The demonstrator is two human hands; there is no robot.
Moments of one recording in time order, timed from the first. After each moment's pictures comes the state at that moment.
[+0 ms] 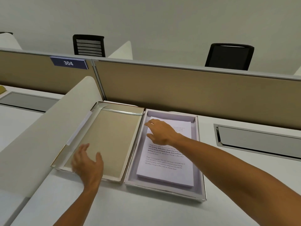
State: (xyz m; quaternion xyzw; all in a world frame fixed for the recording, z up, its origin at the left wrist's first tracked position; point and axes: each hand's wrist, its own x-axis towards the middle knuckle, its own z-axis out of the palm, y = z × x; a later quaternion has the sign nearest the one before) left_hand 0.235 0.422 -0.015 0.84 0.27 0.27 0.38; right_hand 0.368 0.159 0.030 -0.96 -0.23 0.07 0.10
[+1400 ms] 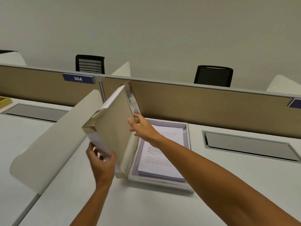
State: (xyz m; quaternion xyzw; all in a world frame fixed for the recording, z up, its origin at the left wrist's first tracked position) left_hand 0.182 0.388 0.048 0.69 0.12 0.31 0.65; right_hand 0.271 0.230 0.150 -0.79 -0.08 0.12 0.60
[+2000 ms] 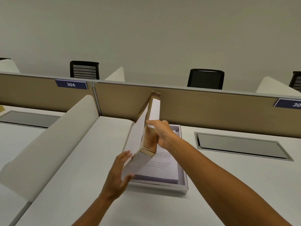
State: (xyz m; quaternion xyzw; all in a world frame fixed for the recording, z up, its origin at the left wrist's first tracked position) left_hand 0.166 0.350 0.024 0.85 -0.18 0.16 0.46; right_hand 0.257 0.157 0.173 -0.66 0.19 0.11 0.72
